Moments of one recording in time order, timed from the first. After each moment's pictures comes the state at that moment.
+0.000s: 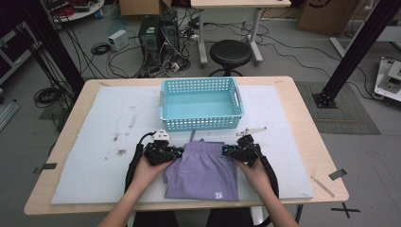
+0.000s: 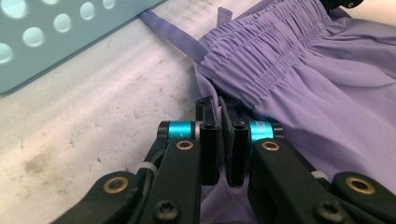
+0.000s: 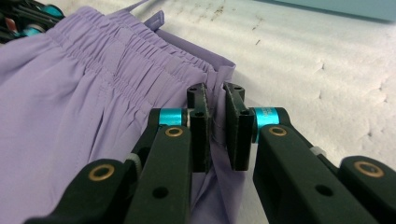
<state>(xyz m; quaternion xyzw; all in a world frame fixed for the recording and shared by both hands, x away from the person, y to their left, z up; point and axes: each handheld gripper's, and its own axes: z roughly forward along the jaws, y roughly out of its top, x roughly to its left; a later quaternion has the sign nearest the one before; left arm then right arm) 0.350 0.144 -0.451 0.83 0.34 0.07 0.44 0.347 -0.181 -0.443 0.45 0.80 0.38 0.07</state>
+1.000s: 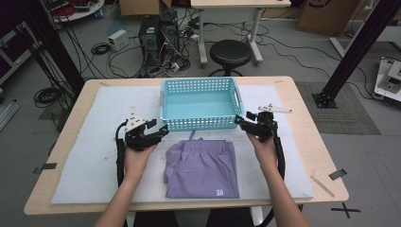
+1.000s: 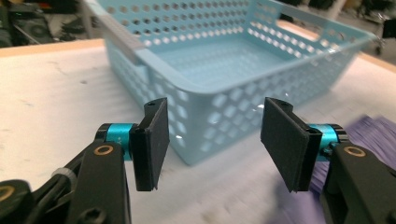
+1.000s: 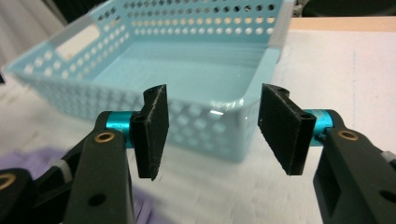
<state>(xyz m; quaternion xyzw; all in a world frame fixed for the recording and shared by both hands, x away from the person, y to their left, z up) 0.373 0.195 -0.425 0.70 0.43 0.22 0.53 0.400 -0.224 -0.398 0.50 0.70 0.49 0.17</state>
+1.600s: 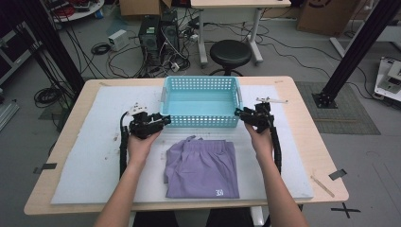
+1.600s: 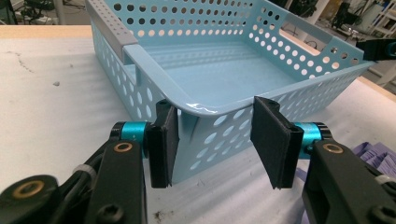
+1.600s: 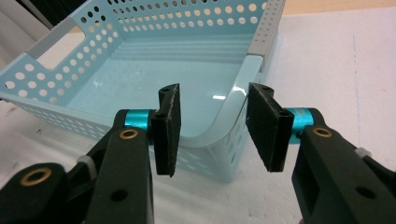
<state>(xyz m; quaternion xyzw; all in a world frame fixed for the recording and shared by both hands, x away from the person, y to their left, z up) 0.412 0.192 -0.427 0.70 0.44 0.17 0.54 0.429 -0.221 -0.402 0.54 0.69 0.47 0.15</state>
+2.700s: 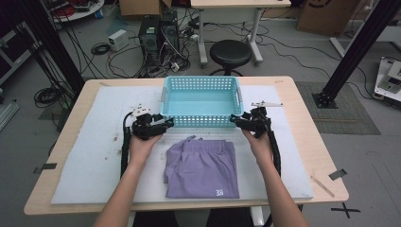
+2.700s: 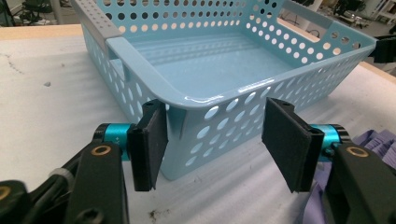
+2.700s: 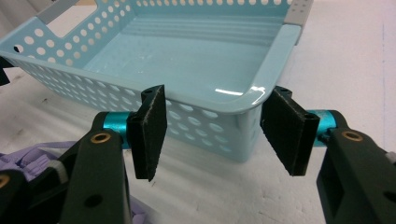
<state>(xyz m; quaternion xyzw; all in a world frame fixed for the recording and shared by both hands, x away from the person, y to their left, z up) 0.411 0.187 -0.432 0.71 0.43 0.17 0.54 0.419 -0.212 -0.409 0.51 0.72 0.45 0.14</state>
